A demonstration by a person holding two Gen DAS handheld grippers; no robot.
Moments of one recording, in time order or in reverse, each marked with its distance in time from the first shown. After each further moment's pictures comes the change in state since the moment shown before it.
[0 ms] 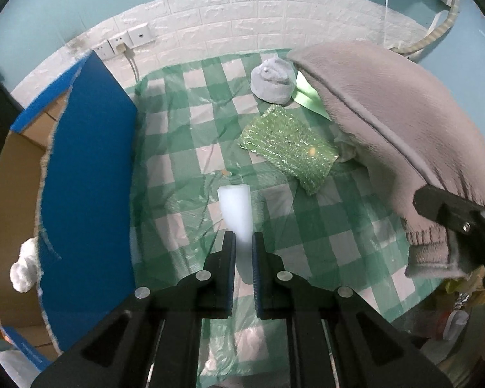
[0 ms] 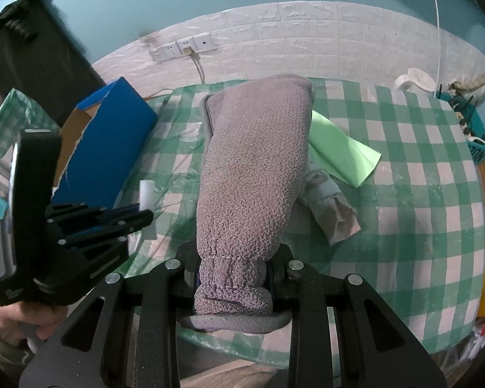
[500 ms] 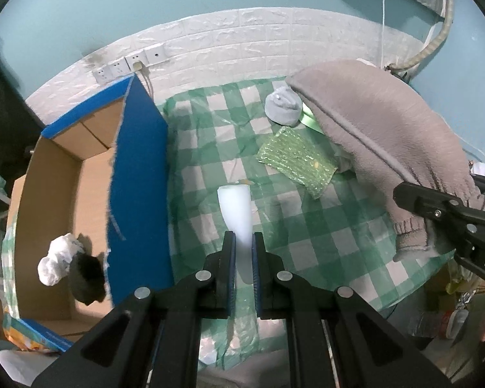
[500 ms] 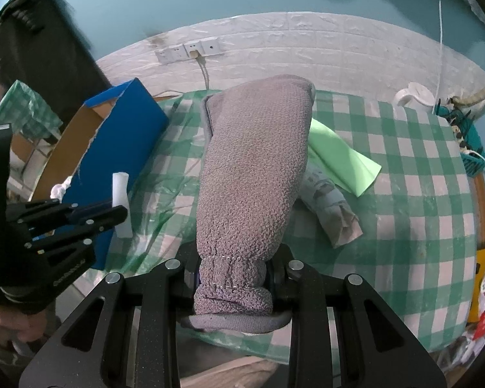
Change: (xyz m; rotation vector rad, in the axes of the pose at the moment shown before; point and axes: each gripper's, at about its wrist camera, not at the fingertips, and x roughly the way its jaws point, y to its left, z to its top) left arm -0.056 0.025 -0.021 -0.007 -0.083 0.018; right arm -0.013 0.022 0.003 -0.039 -0.017 -0.021
